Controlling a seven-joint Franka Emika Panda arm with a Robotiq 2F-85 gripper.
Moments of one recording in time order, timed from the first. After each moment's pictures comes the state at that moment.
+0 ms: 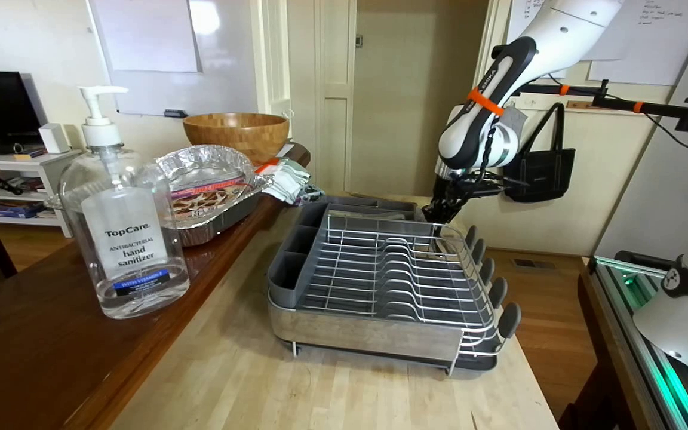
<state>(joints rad) -0.34 0.40 -0.05 -2.38 0.33 2.81 -0.08</state>
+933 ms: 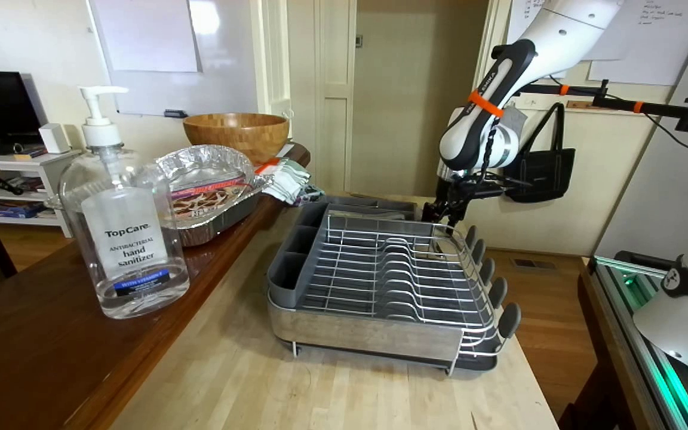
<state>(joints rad) -0.34 0.41 -0.06 -2.38 0.32 2.79 -0.08</state>
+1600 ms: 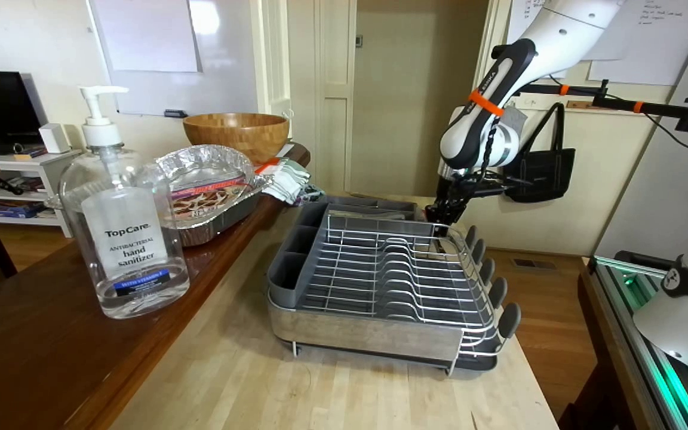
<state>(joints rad) -0.34 0.40 -0.08 -2.37 0.32 2.78 -0.08</state>
